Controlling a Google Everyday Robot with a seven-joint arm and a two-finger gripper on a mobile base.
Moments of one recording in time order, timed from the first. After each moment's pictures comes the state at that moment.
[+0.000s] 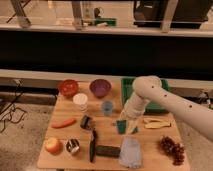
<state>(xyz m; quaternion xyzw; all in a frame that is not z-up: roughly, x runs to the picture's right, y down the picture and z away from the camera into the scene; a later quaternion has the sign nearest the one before) 0.104 0.177 0.729 -0.40 -0.21 -0.09 0.89</state>
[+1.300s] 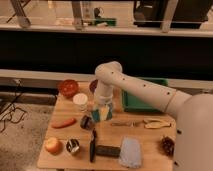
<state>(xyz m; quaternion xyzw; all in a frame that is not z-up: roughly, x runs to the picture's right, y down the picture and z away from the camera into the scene) -0.040 0.116 0.768 -0.39 -0.22 -0.20 0.87</state>
